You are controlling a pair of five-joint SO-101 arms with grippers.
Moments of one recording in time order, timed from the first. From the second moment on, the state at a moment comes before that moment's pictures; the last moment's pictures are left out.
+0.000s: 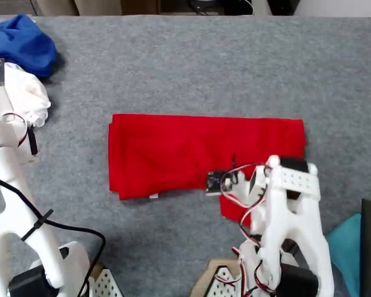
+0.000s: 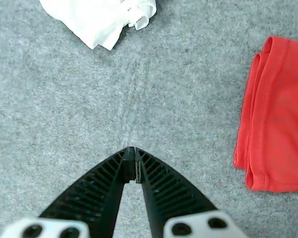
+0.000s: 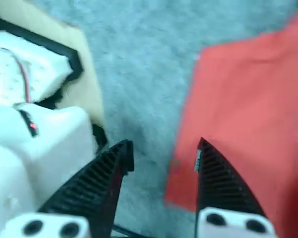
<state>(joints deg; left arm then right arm) -28.5 -29.6 11.5 90.7 -21.2 10.5 -27.4 61.2 82.9 81.4</state>
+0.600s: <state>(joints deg) -28.5 -29.6 11.5 90.7 -22.3 10.5 -27.9 60.4 82.1 80.1</state>
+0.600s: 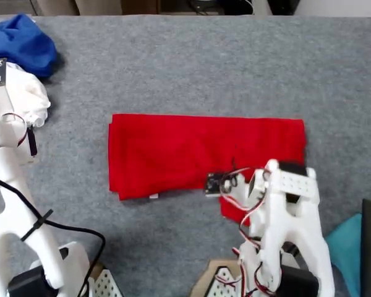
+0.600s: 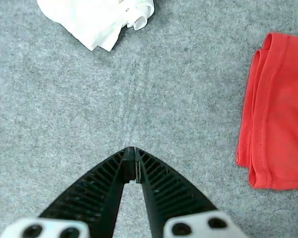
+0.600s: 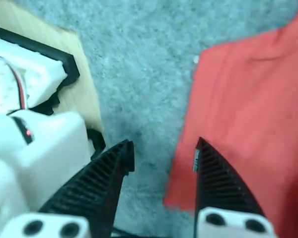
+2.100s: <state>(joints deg) -28.5 -29.6 11.5 90.2 -22.3 10.5 -26.8 69.4 70.5 79.3</state>
